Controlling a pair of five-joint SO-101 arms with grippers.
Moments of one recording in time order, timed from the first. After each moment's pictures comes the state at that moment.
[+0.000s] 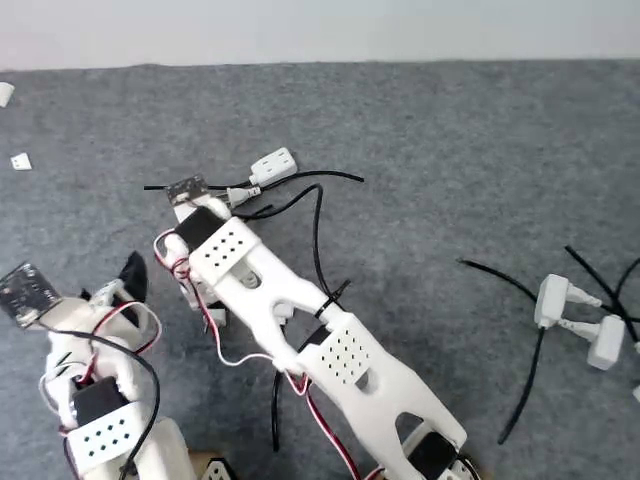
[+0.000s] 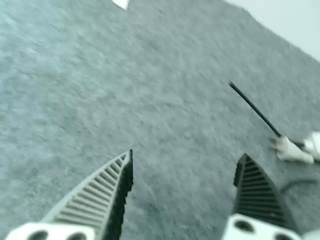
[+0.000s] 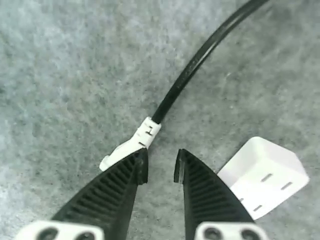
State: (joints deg) left arm -30.5 -73.9 86.3 37.2 20.4; right arm -52.4 60.7 -63.5 100.3 -24.0
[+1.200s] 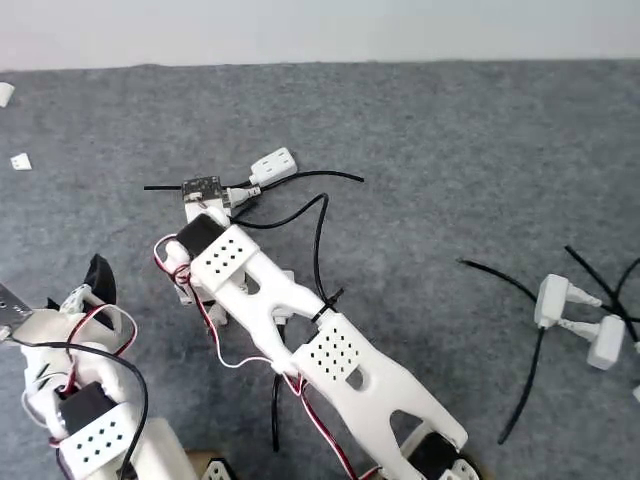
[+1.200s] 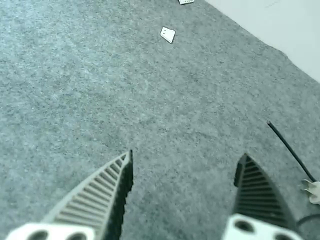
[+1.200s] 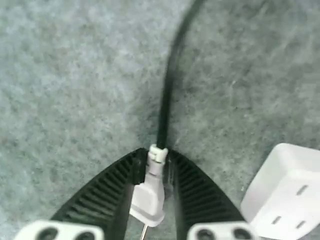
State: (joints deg) left arm -39.0 -73.9 85.8 34.9 20.4; right arm -51.5 71.3 -74.9 99.7 -37.0
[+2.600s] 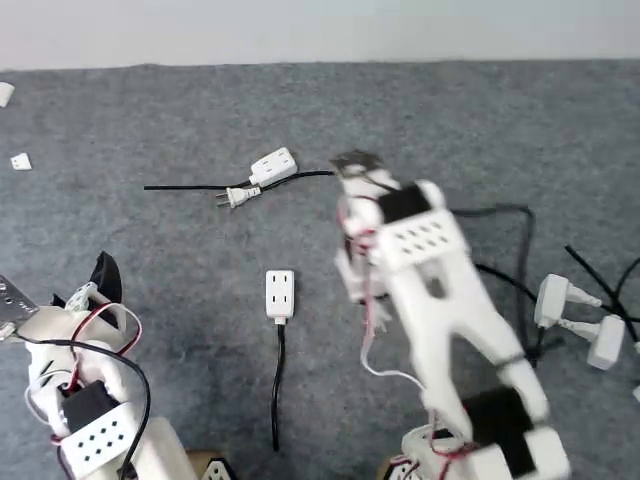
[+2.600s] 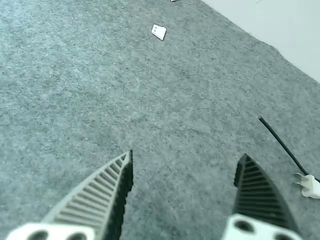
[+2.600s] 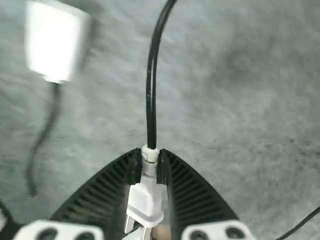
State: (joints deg) left arm -37.2 -73.9 85.8 34.9 20.4; right arm -19.3 -10.5 19.5 86.8 0.5
